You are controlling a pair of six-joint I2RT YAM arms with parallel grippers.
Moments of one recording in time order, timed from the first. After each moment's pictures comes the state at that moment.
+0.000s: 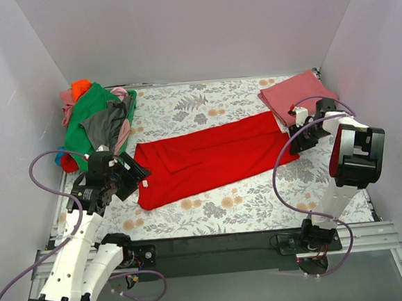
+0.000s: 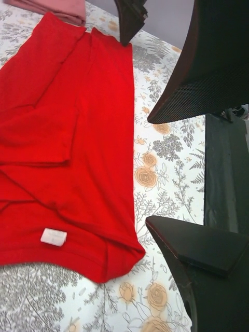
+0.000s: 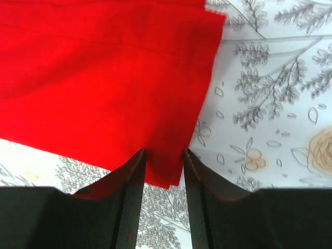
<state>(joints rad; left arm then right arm) -0.18 0.75 0.80 -0.87 0.08 -0.88 -0.21 1.81 1.15 -0.66 -0.46 -0.55</state>
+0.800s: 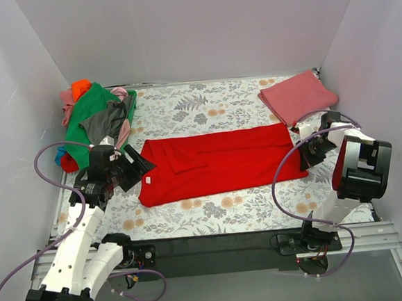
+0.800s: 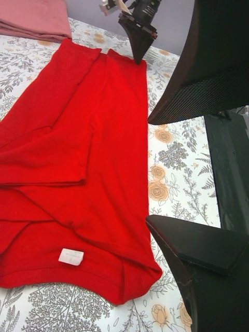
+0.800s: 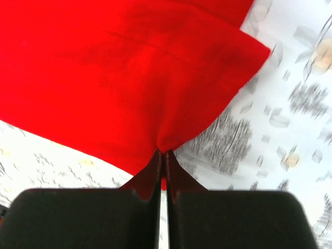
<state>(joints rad) -0.19 0.81 0.80 -0.73 0.17 -0.81 -0.26 1.69 1.00 -0.77 -0.38 -0.68</state>
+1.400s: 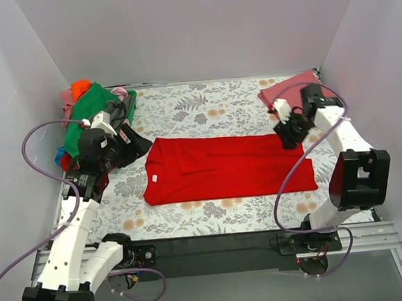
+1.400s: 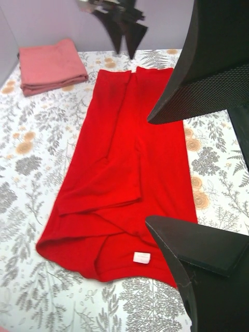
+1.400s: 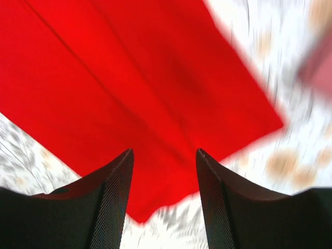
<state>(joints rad) -0.19 0.89 0.98 -0.60 0.18 -0.64 -0.05 1.55 1.21 -0.95 -0.34 -0.82</state>
